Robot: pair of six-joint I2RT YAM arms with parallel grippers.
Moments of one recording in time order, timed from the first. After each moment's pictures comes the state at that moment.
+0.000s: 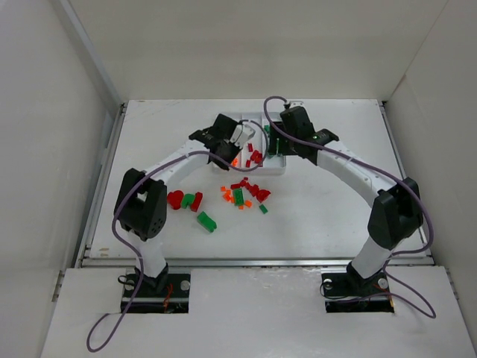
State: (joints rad) left arm -0.54 1.79 1.40 -0.63 0.00 0.21; right arm 0.54 1.69 1.44 -0.51 0.26 0.38
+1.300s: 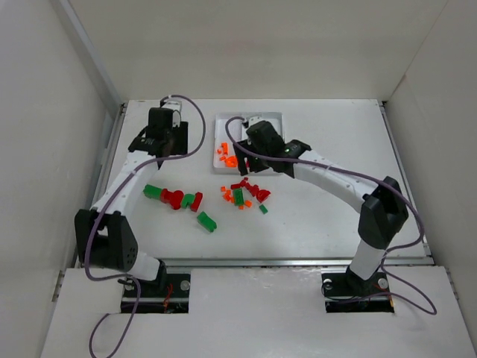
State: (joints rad) left arm -0.20 1.49 1.27 -0.50 -0.15 -0.02; right arm 0.75 1.74 1.50 -0.51 0.17 0.31
